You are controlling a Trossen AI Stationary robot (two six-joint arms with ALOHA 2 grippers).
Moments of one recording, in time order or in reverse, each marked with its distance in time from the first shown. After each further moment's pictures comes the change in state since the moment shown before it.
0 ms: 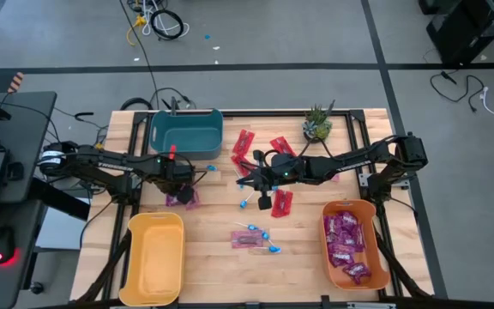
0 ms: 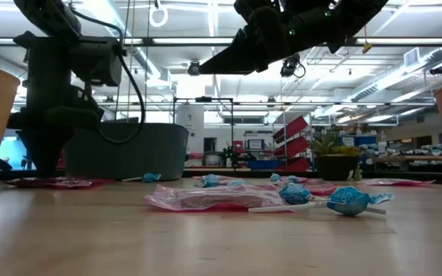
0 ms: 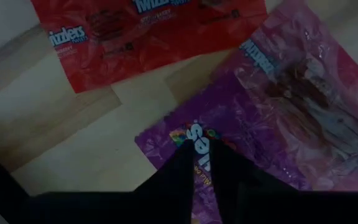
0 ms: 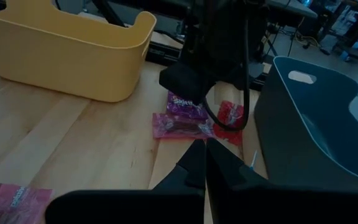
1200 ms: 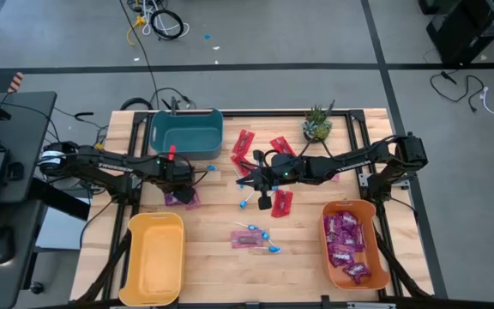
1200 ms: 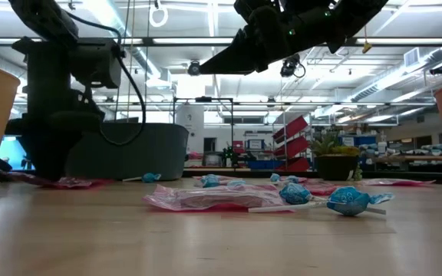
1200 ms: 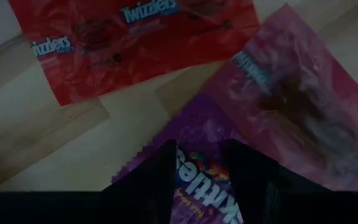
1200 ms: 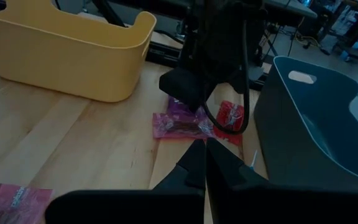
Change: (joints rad) left arm 0.000 -0.001 -0.037 0.077 -0.010 0.000; right arm 0.000 0.000 0.000 0.000 0.000 0.000
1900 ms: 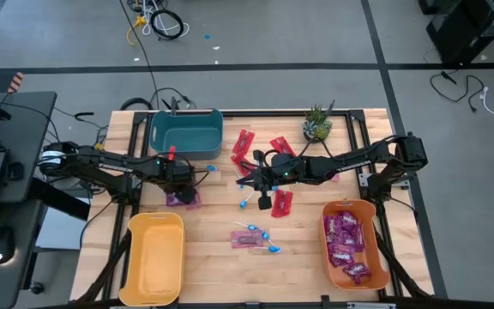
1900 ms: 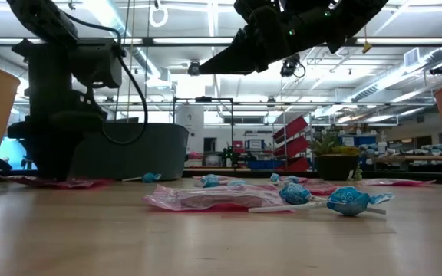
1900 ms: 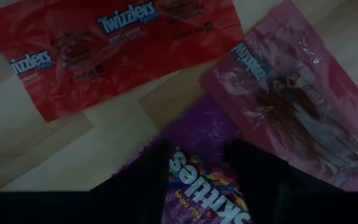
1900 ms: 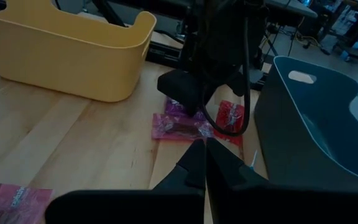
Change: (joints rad) left arm 0.000 0.000 -0.010 0.052 0.010 0.029; right arm 0.000 0.000 0.000 0.000 0.000 0.000
